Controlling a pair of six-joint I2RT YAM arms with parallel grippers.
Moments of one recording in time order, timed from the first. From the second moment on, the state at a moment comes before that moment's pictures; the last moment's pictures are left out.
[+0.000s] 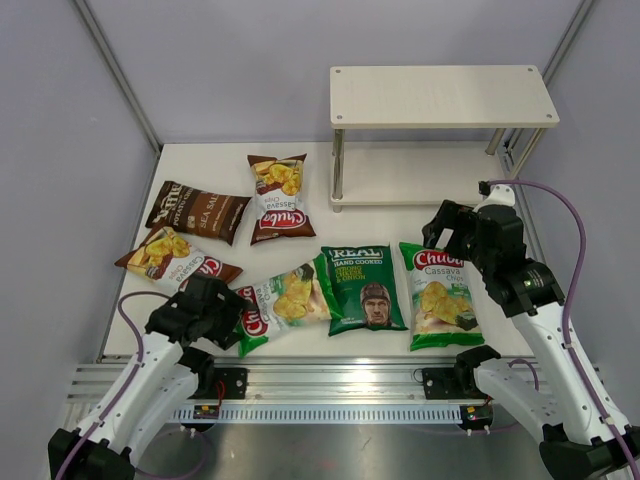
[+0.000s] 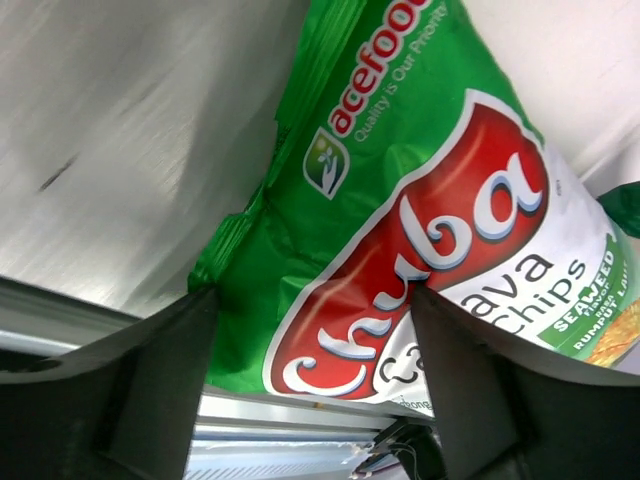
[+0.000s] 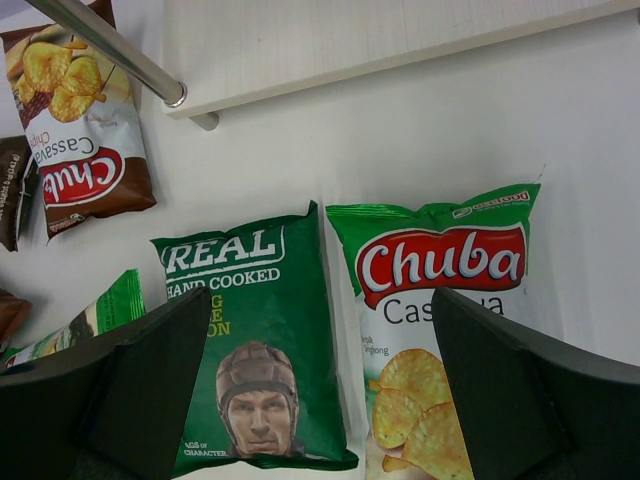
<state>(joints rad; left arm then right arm) -0.32 0.62 0.40 -0.90 0.06 -1.35 0.31 0.81 1.00 -0.69 0.16 0.45</state>
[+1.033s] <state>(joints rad) -0.33 0.40 0.29 -0.66 0.03 -1.14 0.31 0.84 0.97 -0.63 0.01 0.45</state>
